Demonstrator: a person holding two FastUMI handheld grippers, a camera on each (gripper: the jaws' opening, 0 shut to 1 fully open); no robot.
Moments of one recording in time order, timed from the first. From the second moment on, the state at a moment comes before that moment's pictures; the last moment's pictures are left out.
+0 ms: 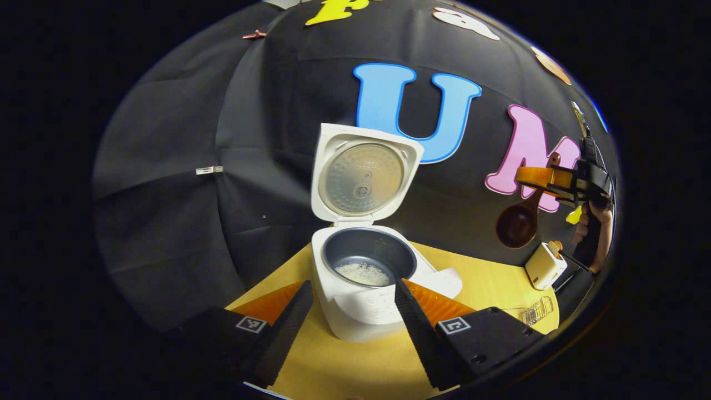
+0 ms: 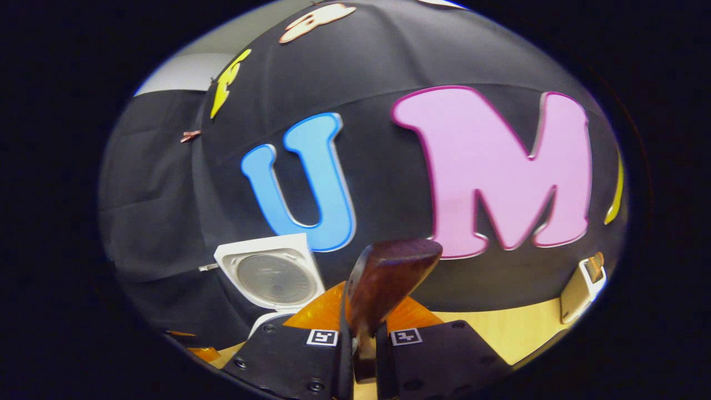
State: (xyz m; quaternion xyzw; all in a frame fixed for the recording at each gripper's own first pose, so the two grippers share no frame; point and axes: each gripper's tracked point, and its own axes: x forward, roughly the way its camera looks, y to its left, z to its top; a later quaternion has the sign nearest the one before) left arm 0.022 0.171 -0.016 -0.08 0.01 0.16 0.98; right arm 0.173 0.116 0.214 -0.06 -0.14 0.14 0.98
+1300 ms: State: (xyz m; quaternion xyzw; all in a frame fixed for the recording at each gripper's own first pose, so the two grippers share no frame) left arm 0.028 0.050 -0.034 -0.05 0.06 0.11 0.99; right arm 0.133 -0.279 0.092 0.04 -0.06 -0.12 0.99
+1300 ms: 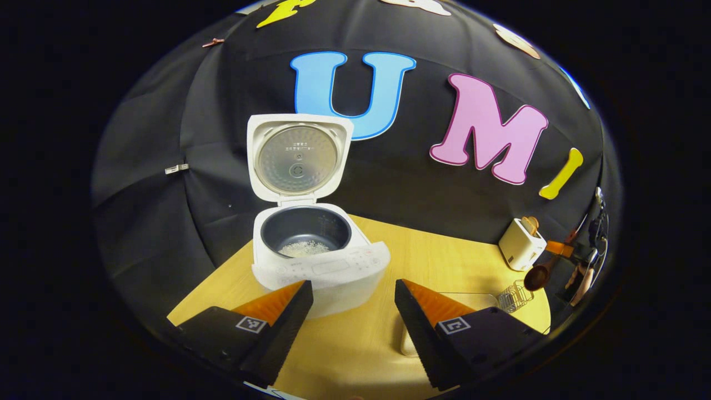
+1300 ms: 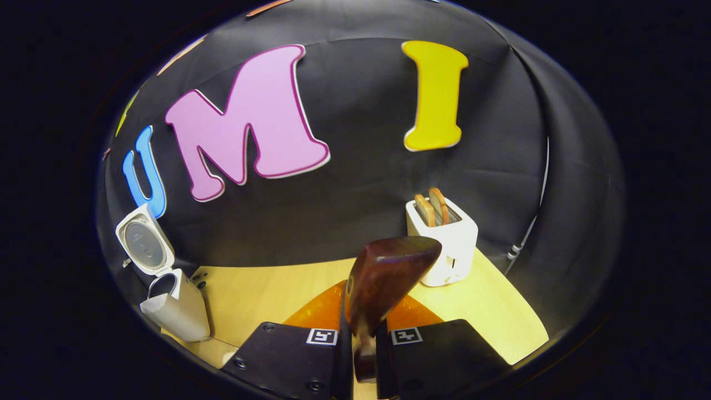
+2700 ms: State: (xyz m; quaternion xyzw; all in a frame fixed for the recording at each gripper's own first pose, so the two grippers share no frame) left arm 0.005 0.018 -0.002 -0.06 0.01 0.13 0.99; right arm 0.120 -0.306 0.012 0.10 0.02 -0.13 0.99
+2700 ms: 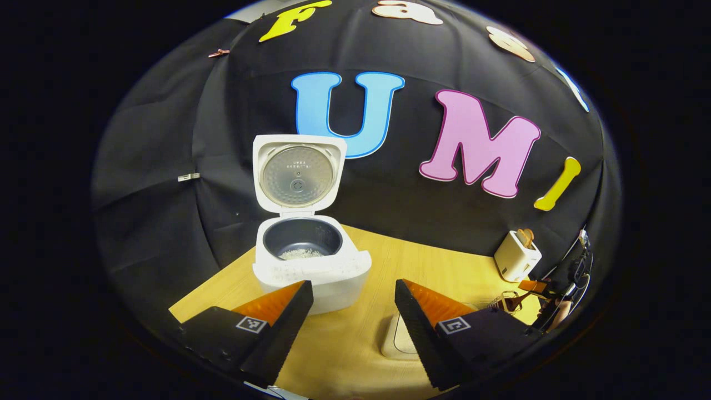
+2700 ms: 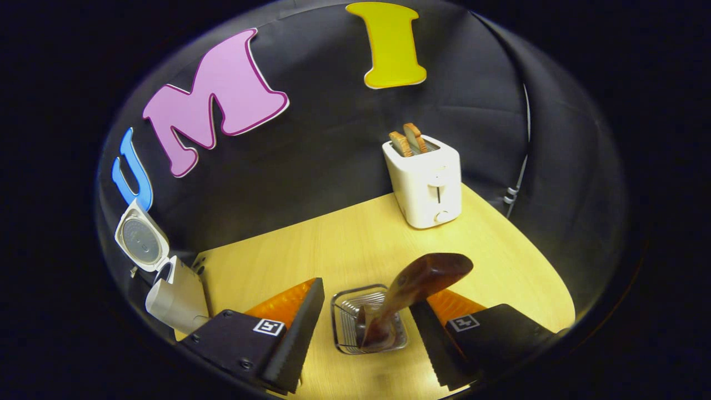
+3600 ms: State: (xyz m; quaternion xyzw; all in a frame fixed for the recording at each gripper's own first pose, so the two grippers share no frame) left arm 0.034 0.179 0.205 0.02 -0.10 0.19 0.98; right arm -0.035 -0.305 -0.038 0.13 0.00 -0.25 0.96
